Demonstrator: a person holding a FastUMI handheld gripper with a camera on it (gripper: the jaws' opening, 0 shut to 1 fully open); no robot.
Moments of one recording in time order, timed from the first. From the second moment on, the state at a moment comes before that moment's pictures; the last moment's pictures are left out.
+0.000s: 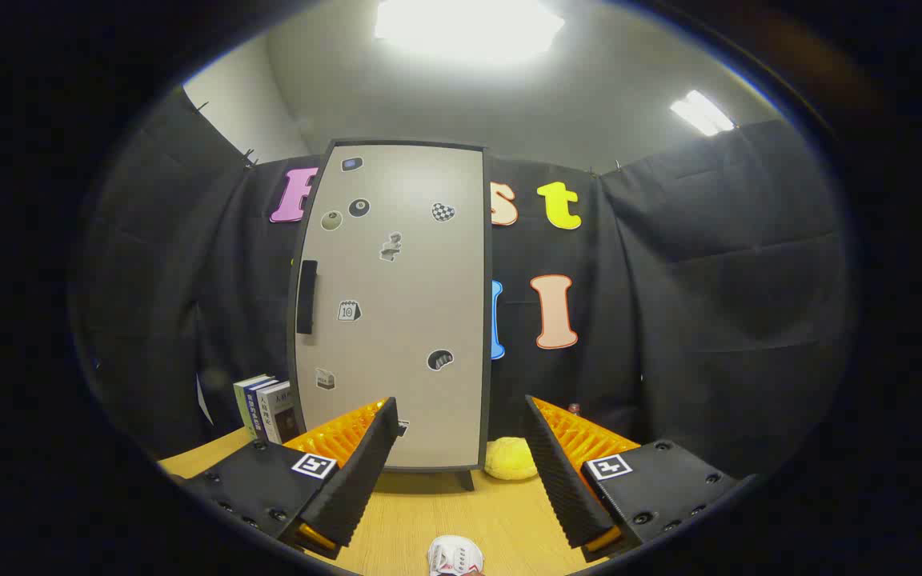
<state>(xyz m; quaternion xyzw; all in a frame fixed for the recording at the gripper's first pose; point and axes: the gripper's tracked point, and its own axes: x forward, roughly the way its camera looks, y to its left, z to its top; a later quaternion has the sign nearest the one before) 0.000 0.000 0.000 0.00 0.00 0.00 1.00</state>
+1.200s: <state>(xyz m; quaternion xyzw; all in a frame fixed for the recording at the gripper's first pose) 0.054 0.047 0.006 0.02 0.01 0.05 1.00</state>
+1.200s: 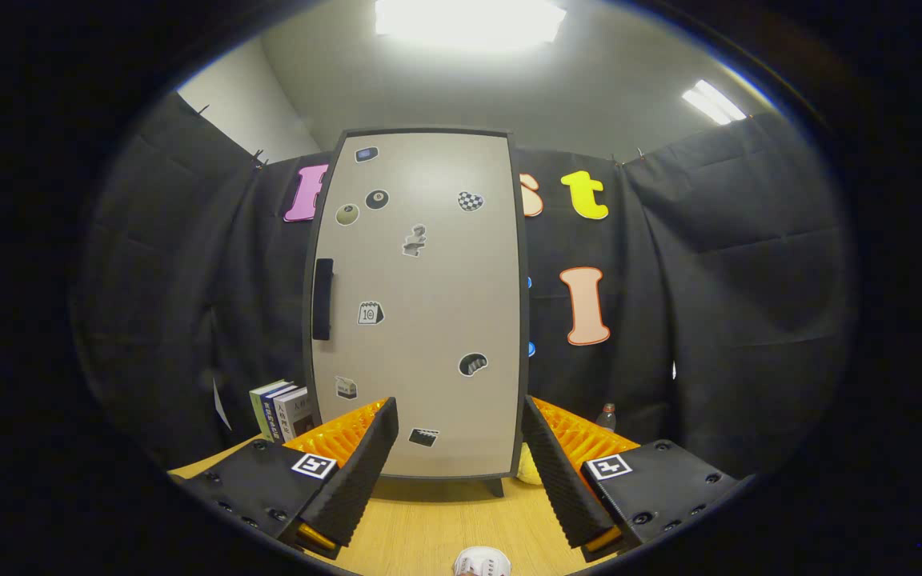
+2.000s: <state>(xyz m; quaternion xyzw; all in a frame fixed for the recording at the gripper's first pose) 0.198 0.217 0.068 0.01 -0.02 0.14 0.99</state>
